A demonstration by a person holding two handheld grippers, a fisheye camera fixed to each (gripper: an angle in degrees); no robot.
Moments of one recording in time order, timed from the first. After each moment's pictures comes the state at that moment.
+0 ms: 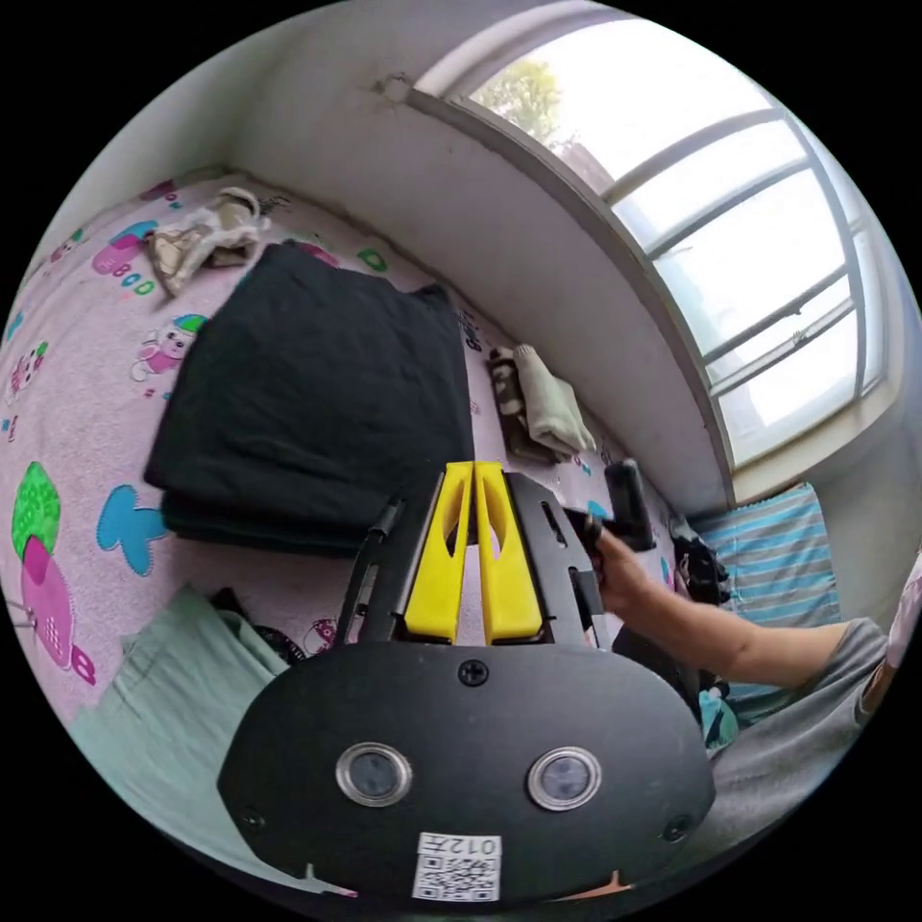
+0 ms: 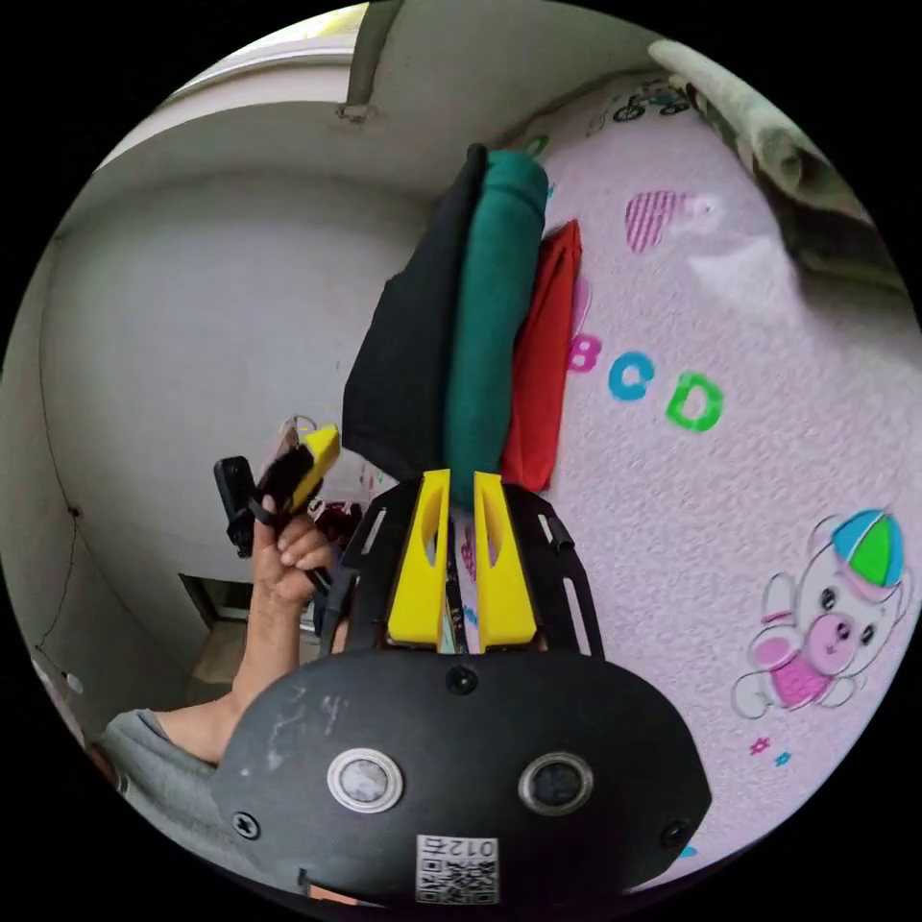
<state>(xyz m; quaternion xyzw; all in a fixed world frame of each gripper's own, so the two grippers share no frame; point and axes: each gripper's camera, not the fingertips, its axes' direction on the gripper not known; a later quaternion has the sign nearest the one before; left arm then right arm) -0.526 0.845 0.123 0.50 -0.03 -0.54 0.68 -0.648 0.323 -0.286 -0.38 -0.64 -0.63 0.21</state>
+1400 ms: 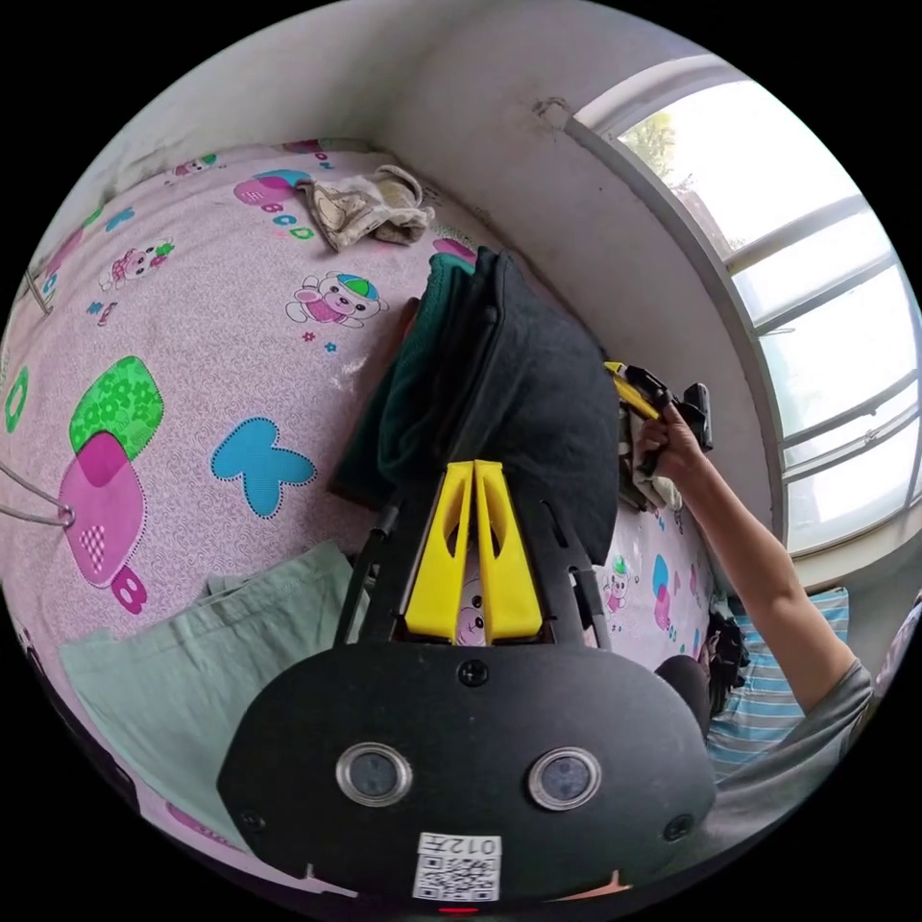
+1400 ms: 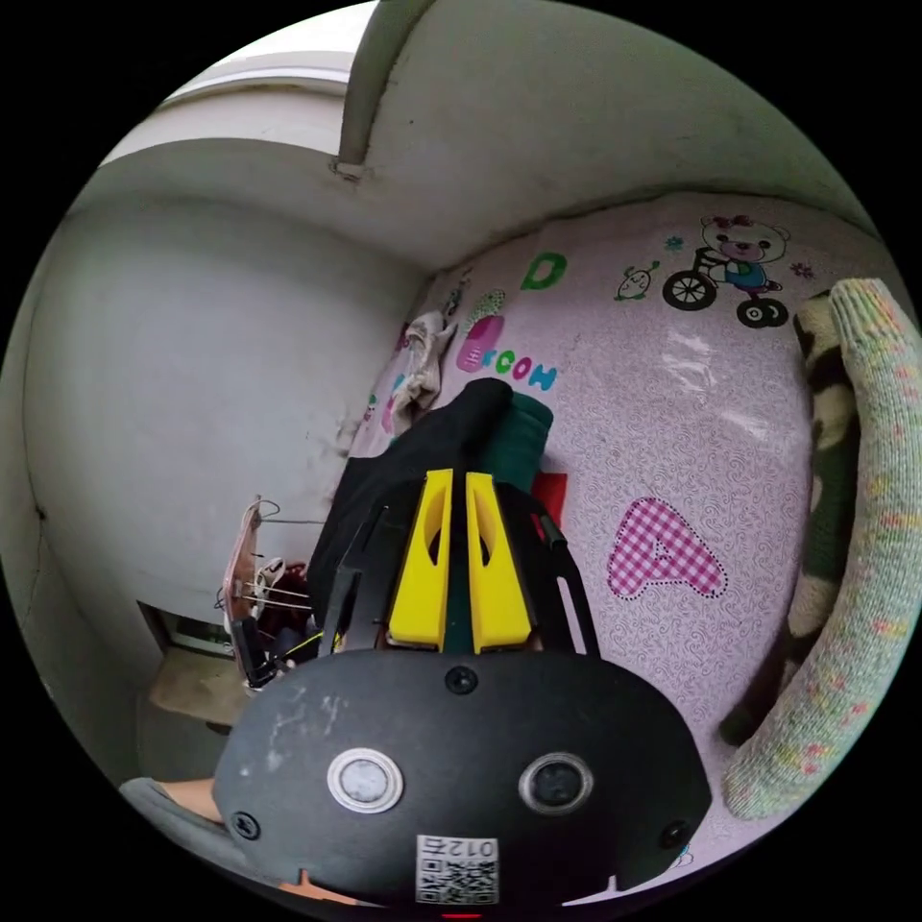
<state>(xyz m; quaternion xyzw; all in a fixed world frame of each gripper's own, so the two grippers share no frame) -0.434 0.897 0.117 0.46 -0.05 -0.67 0.58 -0.773 0.273 -0.396 -0.30 -0.67 -0.63 0.24</state>
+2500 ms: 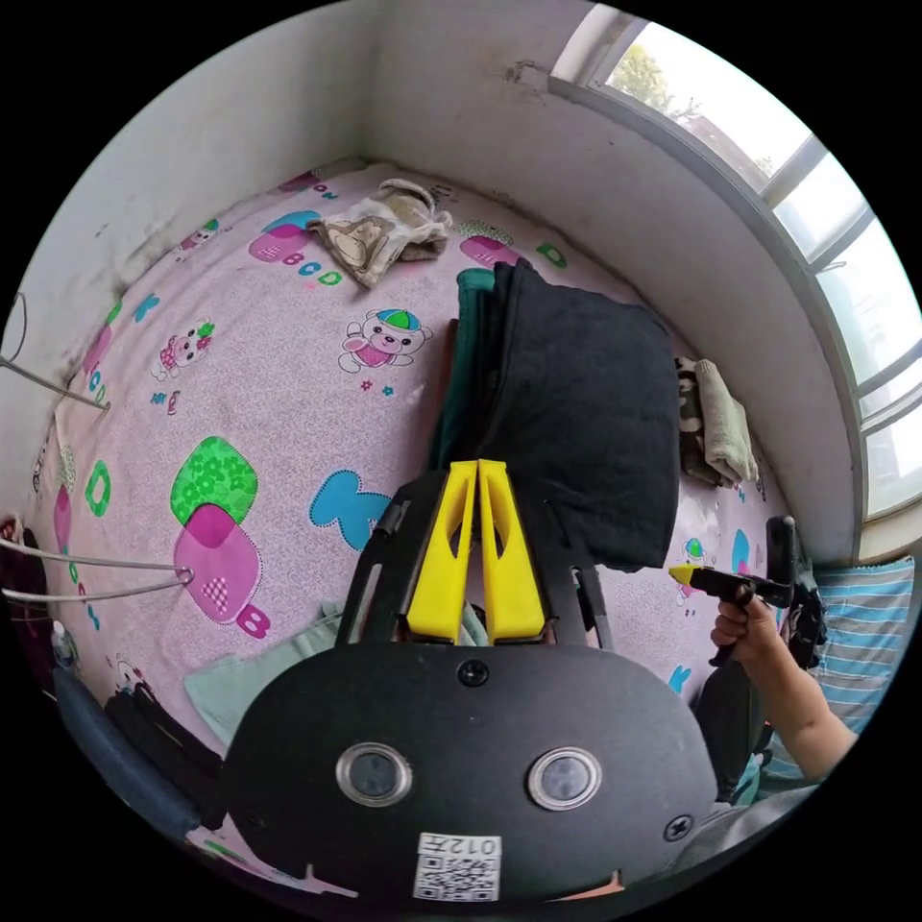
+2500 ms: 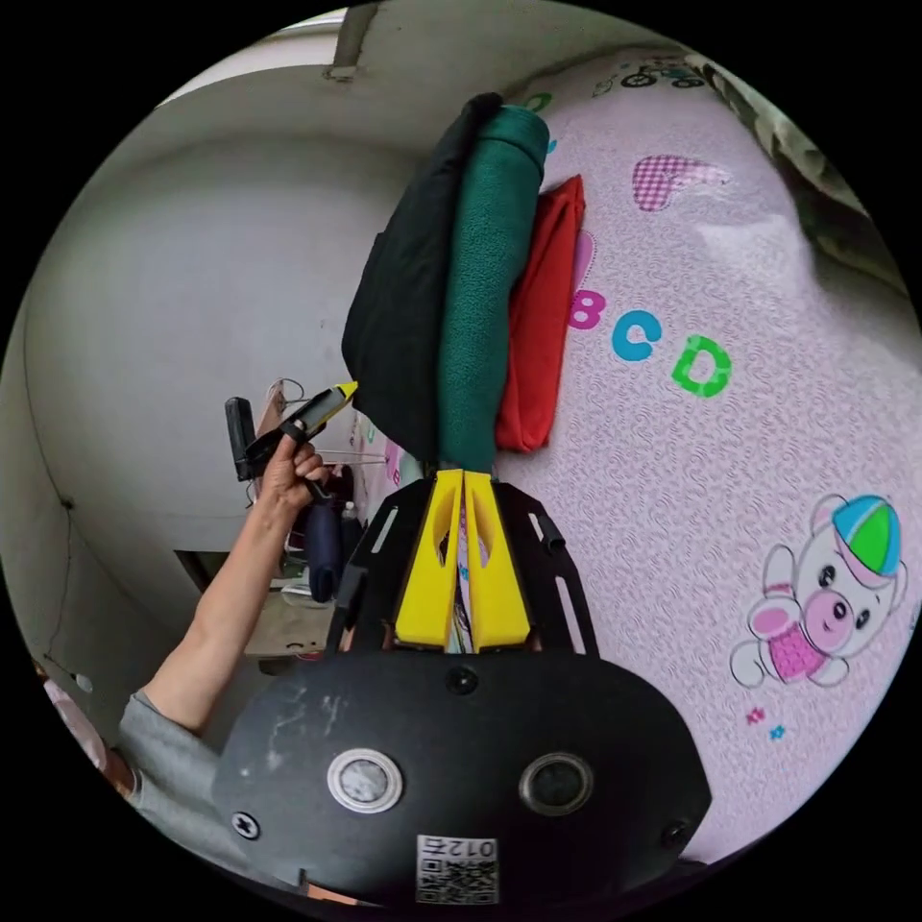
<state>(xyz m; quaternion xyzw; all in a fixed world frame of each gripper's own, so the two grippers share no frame) -0.389 0.746 -0.063 0.34 -0.13 -0.69 0.62 -0.423 0.098 -0.211 -0.37 -0.59 -0.69 0.19</state>
